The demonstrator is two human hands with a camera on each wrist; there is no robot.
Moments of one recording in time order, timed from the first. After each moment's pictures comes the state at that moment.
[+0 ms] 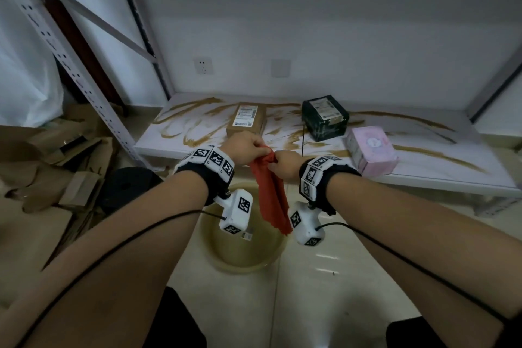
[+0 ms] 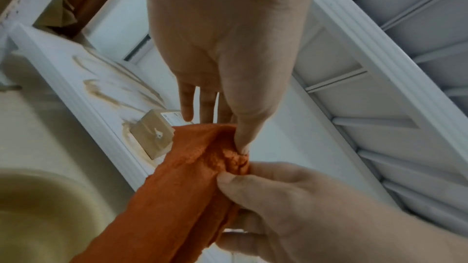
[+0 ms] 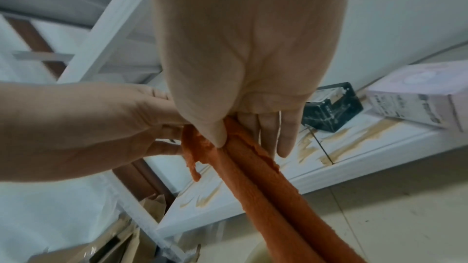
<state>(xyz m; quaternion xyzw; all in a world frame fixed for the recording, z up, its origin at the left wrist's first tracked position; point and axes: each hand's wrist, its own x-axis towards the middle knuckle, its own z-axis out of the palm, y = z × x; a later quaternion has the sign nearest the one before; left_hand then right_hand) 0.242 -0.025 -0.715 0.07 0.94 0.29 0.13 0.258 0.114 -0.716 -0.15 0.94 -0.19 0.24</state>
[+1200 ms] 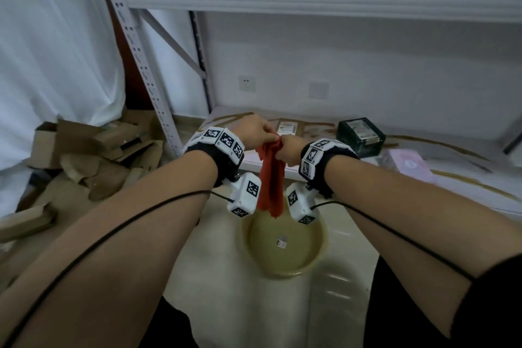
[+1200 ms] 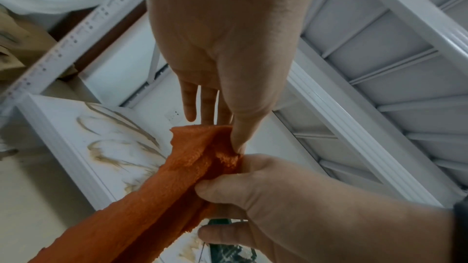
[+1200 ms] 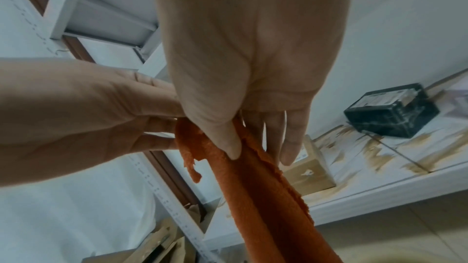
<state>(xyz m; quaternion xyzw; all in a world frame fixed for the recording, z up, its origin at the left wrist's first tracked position) 0.292 -0.150 -0.642 0.04 0.94 0.33 0.07 0.289 -0.021 -0.650 -0.19 0.95 -0.17 0.19</state>
